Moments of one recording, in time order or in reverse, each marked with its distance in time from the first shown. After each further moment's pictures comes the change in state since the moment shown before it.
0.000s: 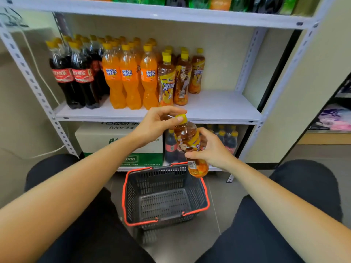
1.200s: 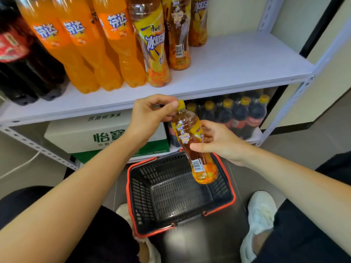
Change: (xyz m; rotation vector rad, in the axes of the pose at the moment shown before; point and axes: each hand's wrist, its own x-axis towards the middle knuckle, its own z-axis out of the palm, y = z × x) left_hand 0.066 -0.132 -0.005 -0.110 0.160 -0.209; right_hand 0.065 0.095 0.033 0.411 -0.158 0.324
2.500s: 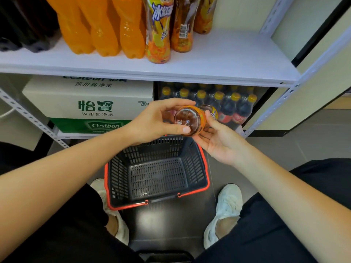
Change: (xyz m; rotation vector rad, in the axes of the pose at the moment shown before) left_hand -0.059 0.002 0.030 0.078 -0.385 0.027; right_hand -0.036 -0.010 0.000 0.843 0.235 0.373
